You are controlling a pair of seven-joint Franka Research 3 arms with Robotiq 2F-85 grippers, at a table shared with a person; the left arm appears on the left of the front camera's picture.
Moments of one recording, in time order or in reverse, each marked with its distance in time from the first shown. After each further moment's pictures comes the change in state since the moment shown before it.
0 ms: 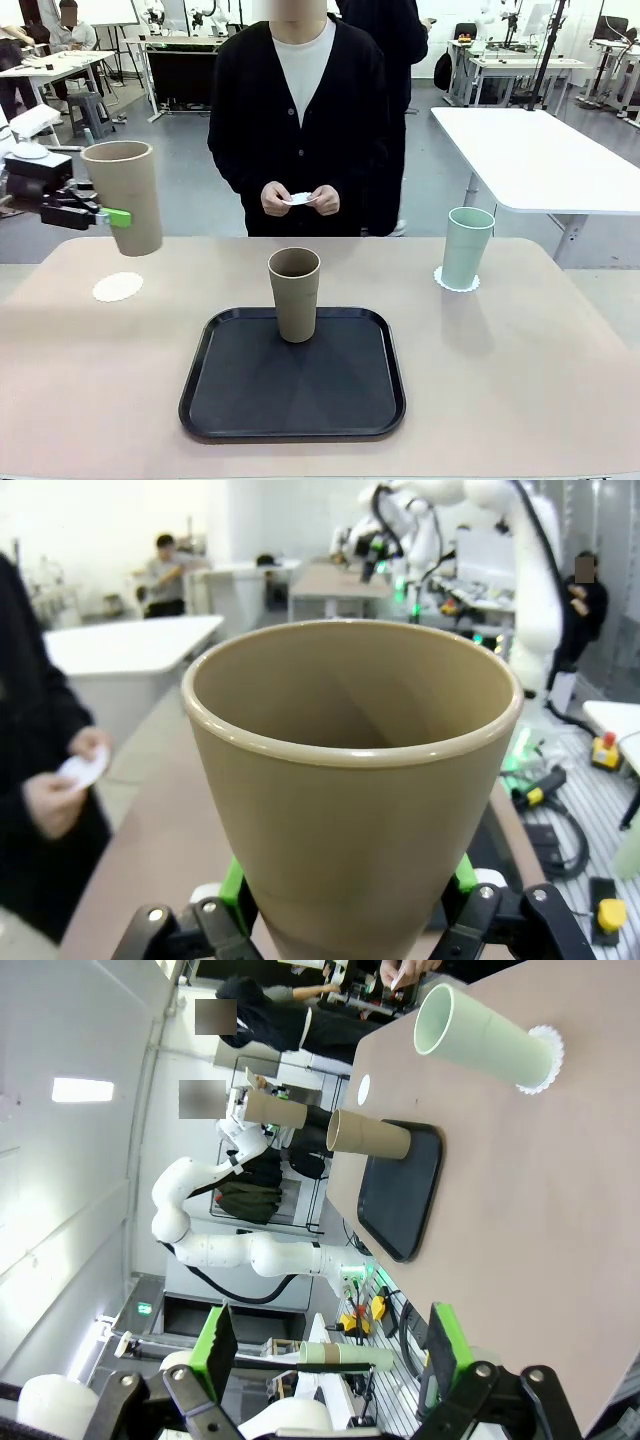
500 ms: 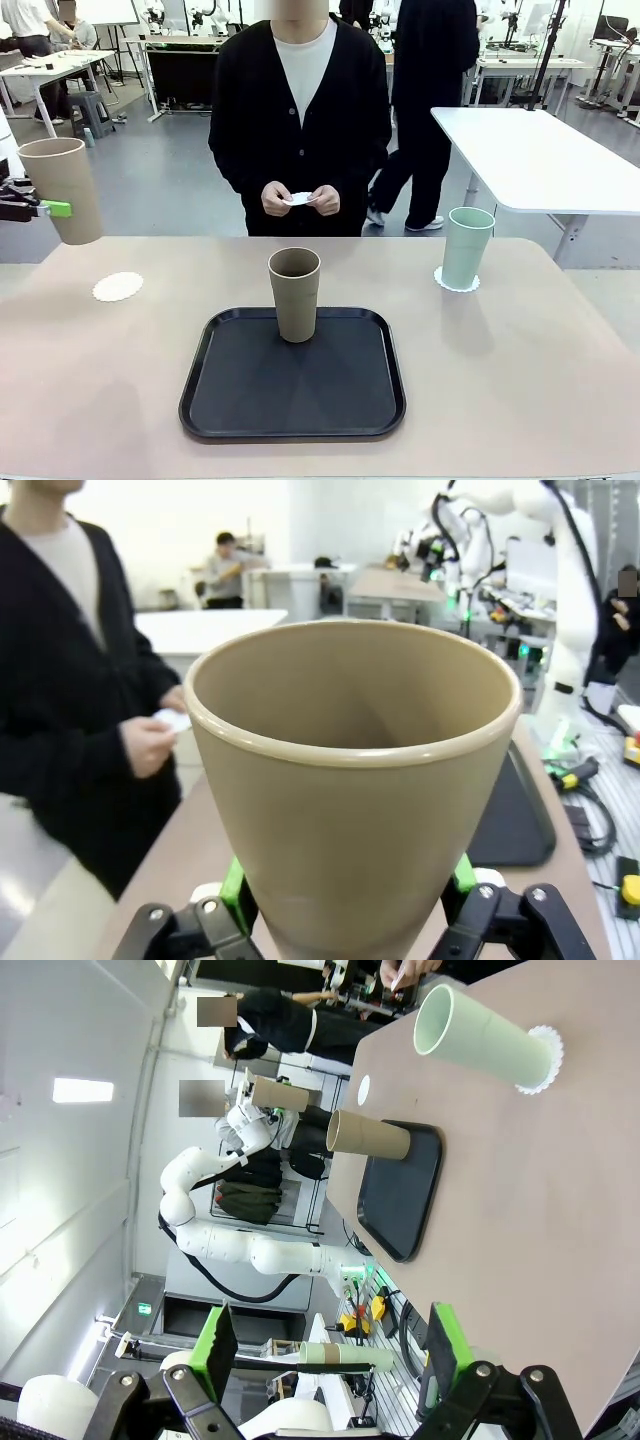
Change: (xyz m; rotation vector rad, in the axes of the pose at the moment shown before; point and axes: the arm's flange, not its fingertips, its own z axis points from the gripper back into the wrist) left arm -0.031 0.025 0.095 0.131 -0.022 0.015; right arm 0.000 0.000 0.000 0.000 -0.001 0.000
